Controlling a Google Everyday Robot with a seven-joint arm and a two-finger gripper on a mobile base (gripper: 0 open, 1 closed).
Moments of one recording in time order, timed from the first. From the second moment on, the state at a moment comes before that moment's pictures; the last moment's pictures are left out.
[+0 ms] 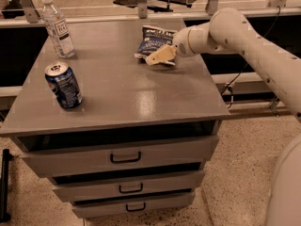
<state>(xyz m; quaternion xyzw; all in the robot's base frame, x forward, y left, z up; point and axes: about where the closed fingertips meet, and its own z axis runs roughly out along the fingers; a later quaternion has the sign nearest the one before) 0.783 -0.056 0.861 -0.40 0.76 0.17 0.48</state>
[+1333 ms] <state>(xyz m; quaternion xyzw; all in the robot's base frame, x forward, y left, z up) 0.799 -0.054 0.854 -0.35 0.77 0.17 0.50</state>
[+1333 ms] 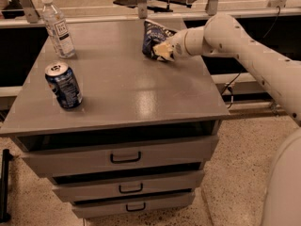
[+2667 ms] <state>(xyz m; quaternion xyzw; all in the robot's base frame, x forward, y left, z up) 0.799 -0.054 0.855 -0.36 0.77 0.17 0.50</state>
